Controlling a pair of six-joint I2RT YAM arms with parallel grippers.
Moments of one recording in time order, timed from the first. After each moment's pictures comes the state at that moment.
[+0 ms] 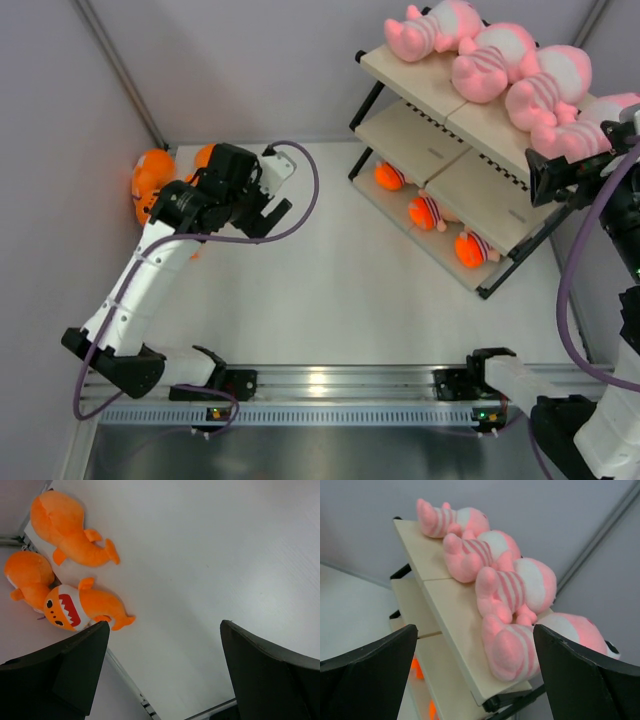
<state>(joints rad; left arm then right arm) -0.53 1.33 1.72 -1.19 -0.15 0.34 0.05 1.01 2.08 -0.96 -0.10 -0.32</state>
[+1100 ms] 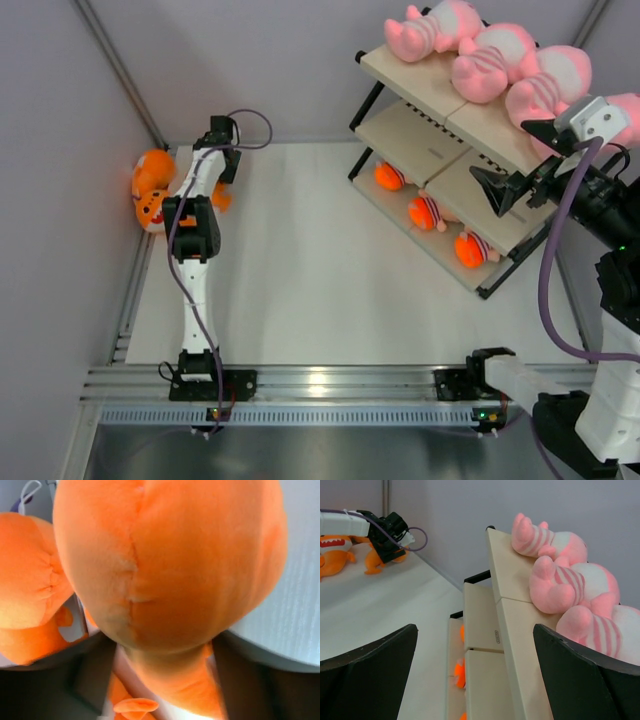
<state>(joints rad) 0.00 2.53 2.32 -0.73 -0.42 0.31 0.08 1.03 1.95 -0.88 -0.55 -0.35</state>
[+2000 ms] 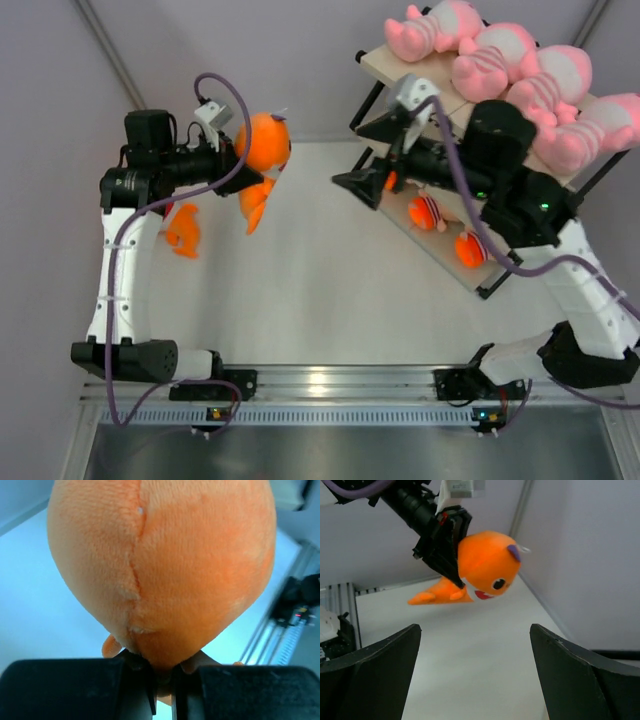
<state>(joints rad) -0.05 1.37 1.73 -0.92 0.83 0.19 0.76 1.32 2.01 -0.69 -0.33 -0.20</state>
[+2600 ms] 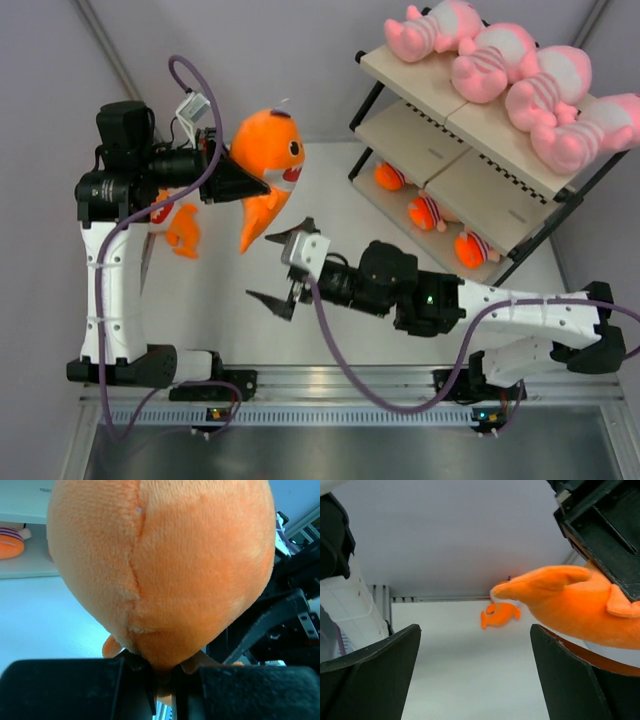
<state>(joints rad) -0.05 1.34 1.92 -1.00 1.32 -0.08 1.40 1.31 1.36 0.04 0.14 -0.24</state>
